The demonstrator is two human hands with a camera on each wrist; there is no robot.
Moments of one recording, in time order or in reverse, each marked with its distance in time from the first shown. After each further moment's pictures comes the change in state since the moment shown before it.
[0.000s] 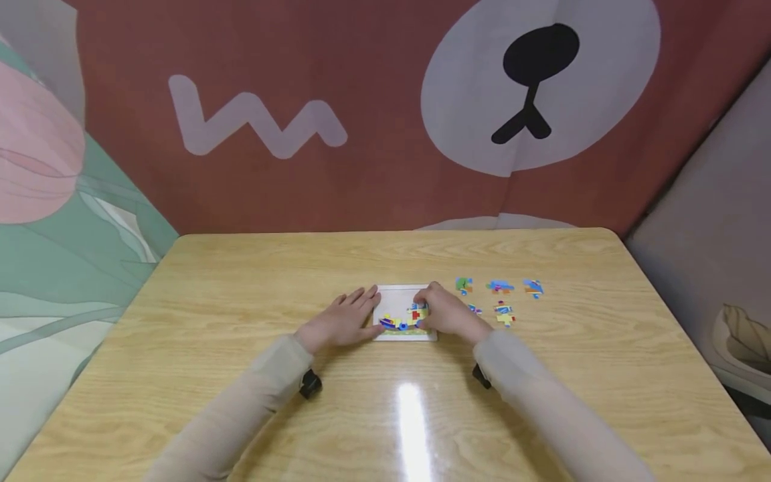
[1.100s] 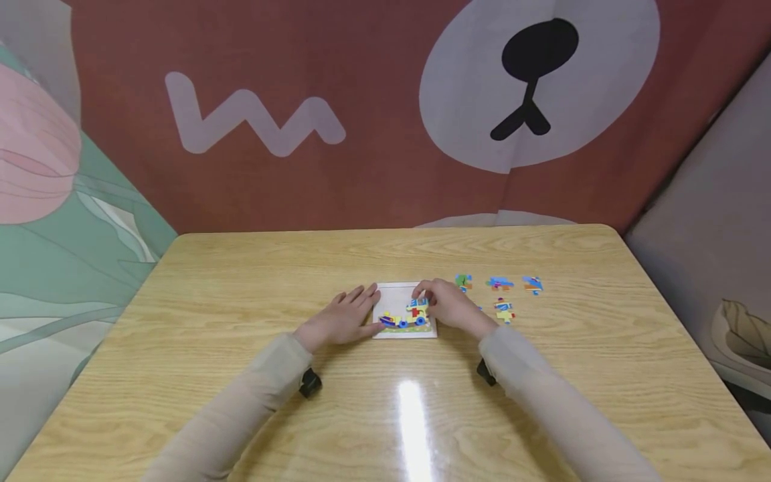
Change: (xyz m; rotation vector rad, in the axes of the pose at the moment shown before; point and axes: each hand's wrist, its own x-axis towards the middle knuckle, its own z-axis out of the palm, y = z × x) left_hand 0.003 -0.002 0.001 0.008 -0.014 -0.009; right_hand 0.001 0.009 -0.005 0.085 0.067 -0.045
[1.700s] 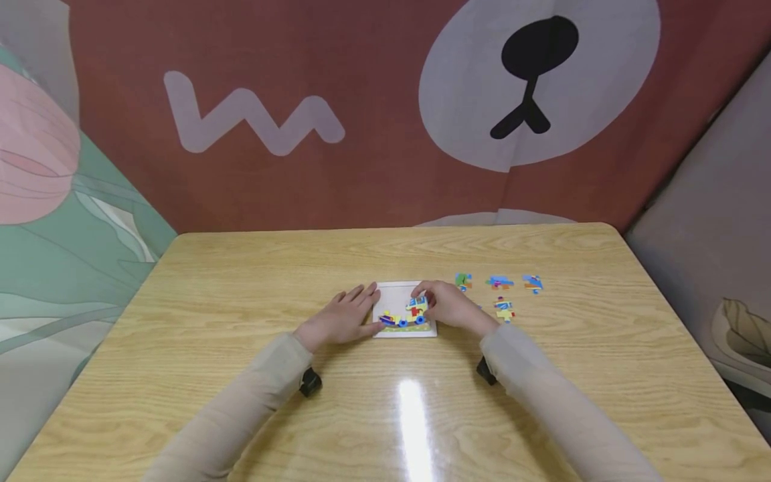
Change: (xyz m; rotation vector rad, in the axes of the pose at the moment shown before) left_hand -0.001 0.001 0.000 0.004 0.022 0.007; right_hand -0.001 0.001 0.001 0.064 -0.050 0.002
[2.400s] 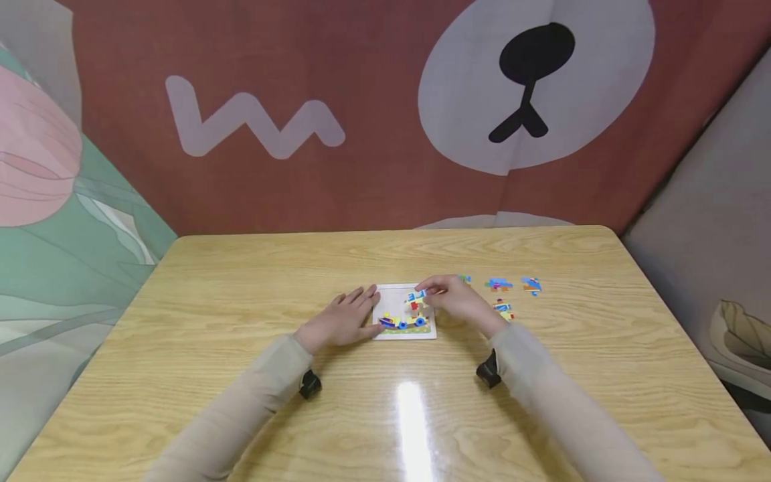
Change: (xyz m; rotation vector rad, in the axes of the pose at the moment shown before) left_hand -0.001 0.000 0.001 -0.017 0.007 0.009; right_hand -0.009 0.000 -0.015 0.239 0.071 0.128
